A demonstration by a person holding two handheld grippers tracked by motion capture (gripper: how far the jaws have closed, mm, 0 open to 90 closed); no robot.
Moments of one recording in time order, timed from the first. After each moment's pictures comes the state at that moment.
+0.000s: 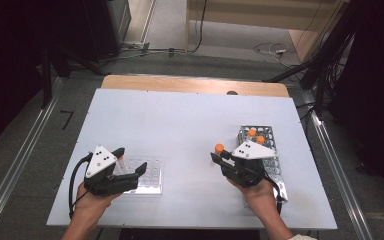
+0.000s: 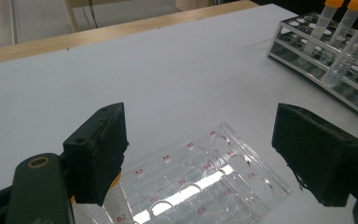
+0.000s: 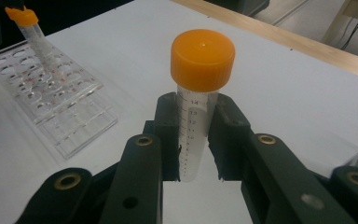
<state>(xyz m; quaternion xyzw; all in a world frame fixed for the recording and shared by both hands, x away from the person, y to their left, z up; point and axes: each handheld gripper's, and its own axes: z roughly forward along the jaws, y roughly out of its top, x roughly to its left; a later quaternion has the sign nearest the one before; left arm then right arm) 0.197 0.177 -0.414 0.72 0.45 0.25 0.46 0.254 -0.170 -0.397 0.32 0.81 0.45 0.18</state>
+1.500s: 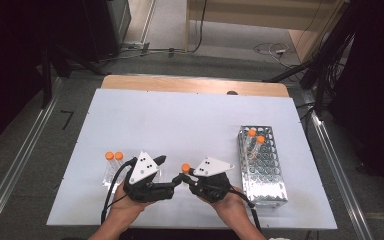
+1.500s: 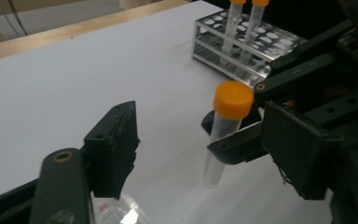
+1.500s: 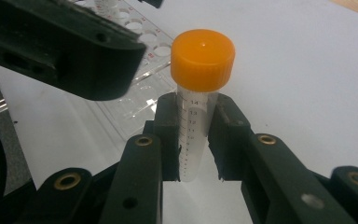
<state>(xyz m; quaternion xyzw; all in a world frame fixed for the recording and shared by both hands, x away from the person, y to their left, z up) 0.200 0.098 -0.418 0.76 0.37 0.19 0.49 0.232 -0.103 -0.437 0.26 0.86 0.42 0.14</state>
